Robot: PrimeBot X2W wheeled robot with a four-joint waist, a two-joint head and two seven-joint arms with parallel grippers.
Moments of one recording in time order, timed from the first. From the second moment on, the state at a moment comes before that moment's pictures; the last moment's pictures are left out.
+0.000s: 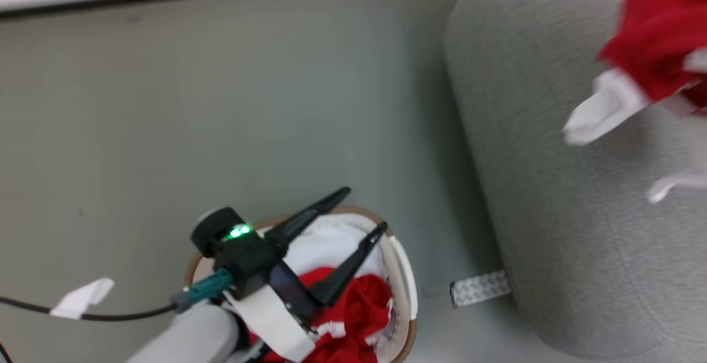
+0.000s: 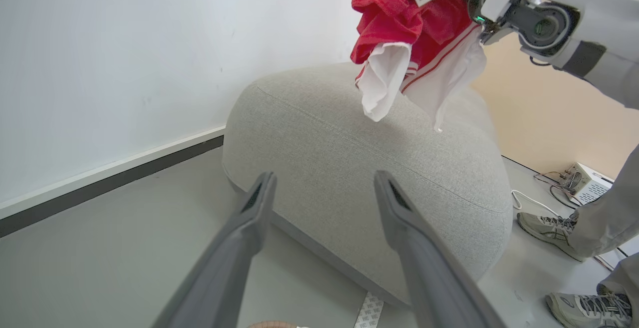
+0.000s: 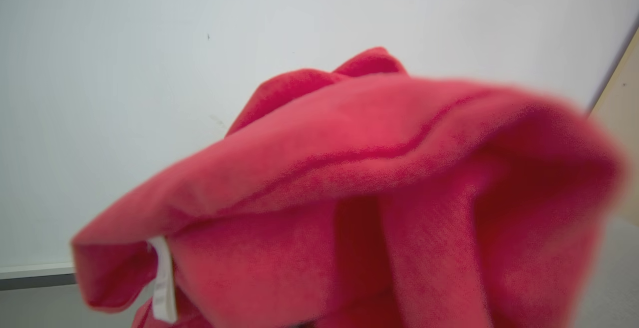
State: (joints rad) left arm -0.50 0.45 -0.78 0.00 -0.47 -0.12 -0.24; right arm -0.62 -0.13 -0.24 0.20 0.16 0.13 -0.07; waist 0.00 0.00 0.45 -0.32
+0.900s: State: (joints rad) left arm -0.56 0.56 -0.71 -0.06 -0.50 -0.13 -0.26; right arm -0.73 -0.32 -0.60 0.32 0.00 0.13 0.34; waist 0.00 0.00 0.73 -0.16
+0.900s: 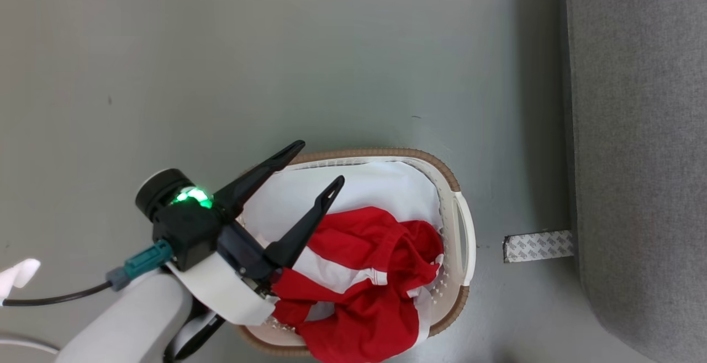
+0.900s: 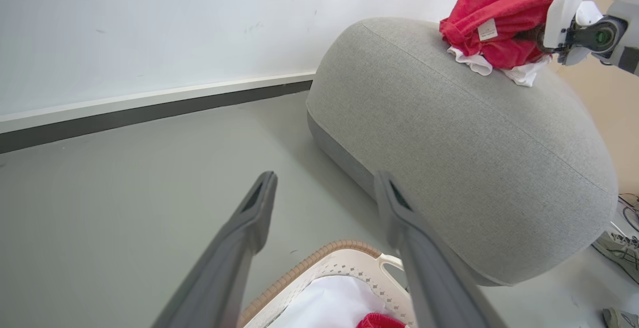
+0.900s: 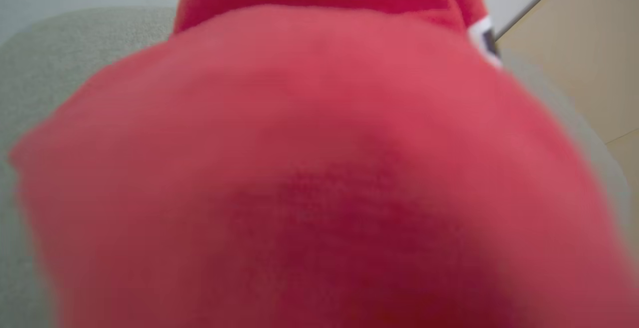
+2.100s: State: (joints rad) left arm -0.35 0.37 -0.45 0.15 -0.53 -0.02 -0.26; right arm -0.31 -0.32 -0.13 -0.02 0.32 0.13 0.31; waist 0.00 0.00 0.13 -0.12
